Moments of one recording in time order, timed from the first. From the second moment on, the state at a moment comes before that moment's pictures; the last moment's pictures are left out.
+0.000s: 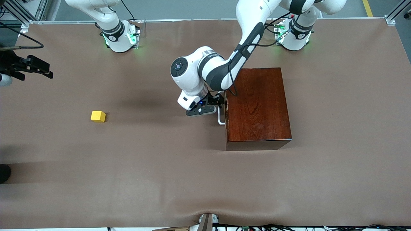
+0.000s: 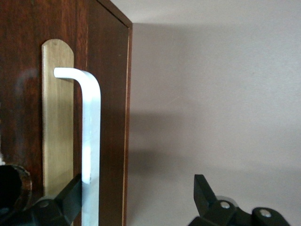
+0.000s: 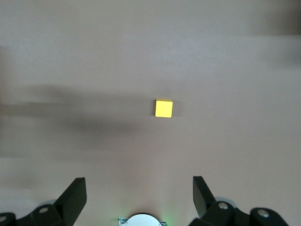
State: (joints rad) left arm -0.95 0.82 0.09 -1.18 0.16 1.81 -0.98; right arm 0.06 -0.03 -0.10 -1.57 0.01 1.43 -0.09
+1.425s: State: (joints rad) left arm -0.97 0.83 0.07 -1.18 0.16 1.99 -1.10; right arm 0.06 -0.02 -0.10 -1.57 0.03 1.43 -0.09
